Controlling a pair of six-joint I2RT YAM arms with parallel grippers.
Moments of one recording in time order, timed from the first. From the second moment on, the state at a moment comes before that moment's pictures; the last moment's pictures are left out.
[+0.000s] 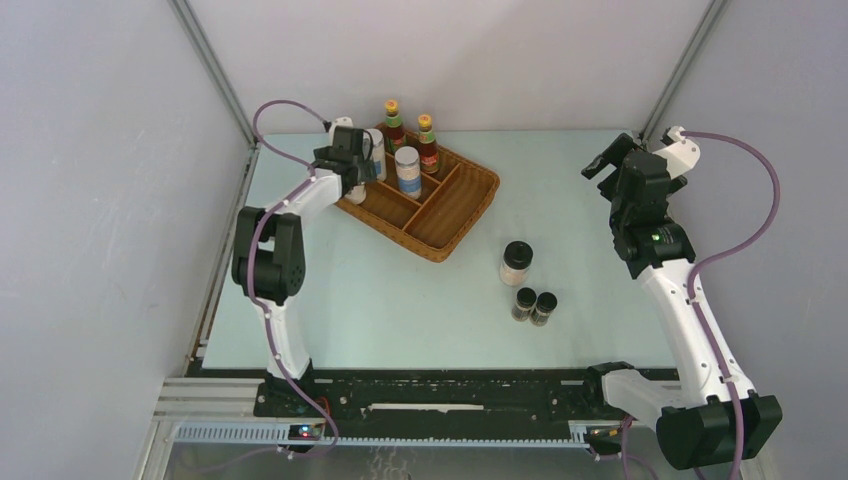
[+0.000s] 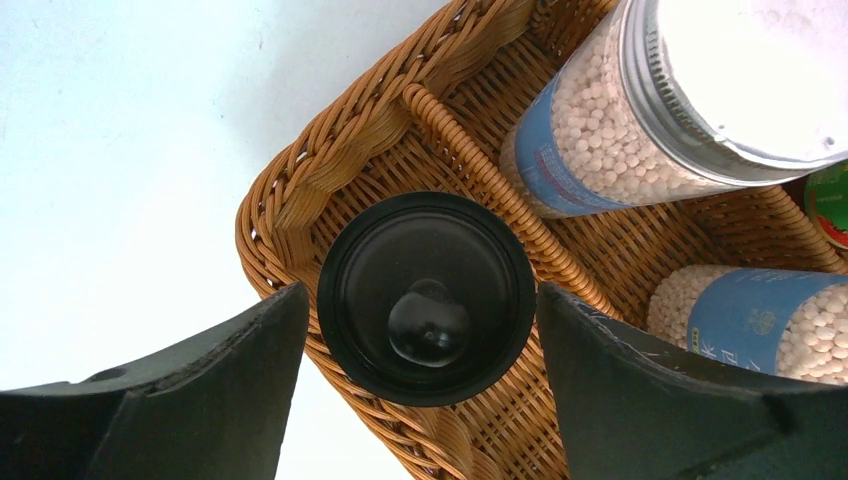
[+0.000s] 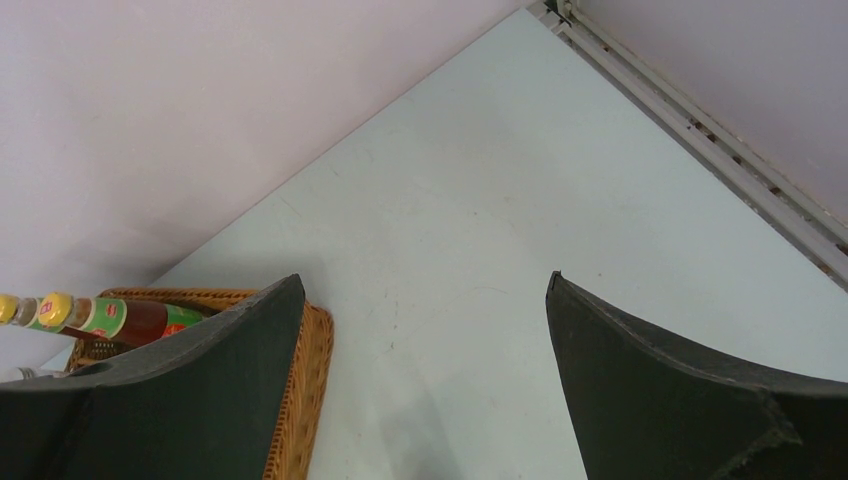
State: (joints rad) left arm -0.23 1.99 1.53 -0.27 -0.38 -0.32; right arm 0.14 1.07 1.12 -0.35 0.49 0.55
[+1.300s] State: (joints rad) left arm -0.43 1.41 1.27 -0.19 -0.46 -0.35; right arm 0.32 1.04 1.12 -0.53 0.37 0.45
